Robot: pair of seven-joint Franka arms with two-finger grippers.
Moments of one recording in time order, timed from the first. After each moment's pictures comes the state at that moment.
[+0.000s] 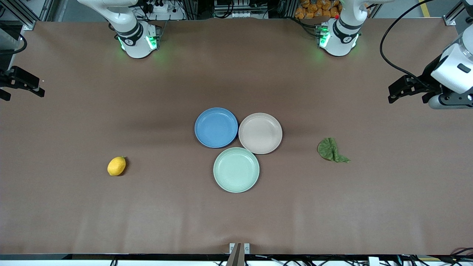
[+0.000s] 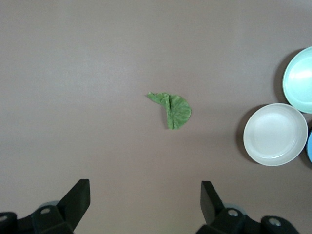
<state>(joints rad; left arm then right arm) -0.07 0.02 -0.05 -1.55 0.00 1.58 -0.09 -0.03 0.01 -0.06 -1.50 0.04 1.51 -0.17</state>
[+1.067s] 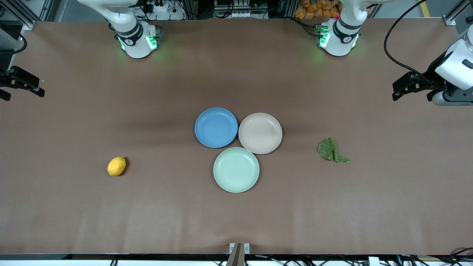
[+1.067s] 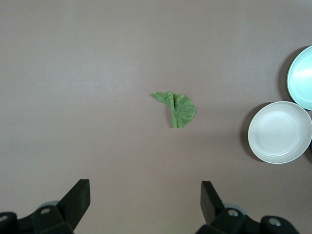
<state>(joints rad) -0.07 0.01 -0.05 -1.55 0.01 1.57 -0.08 -0.03 0.01 -0.06 -1.50 0.04 1.51 -0.17</state>
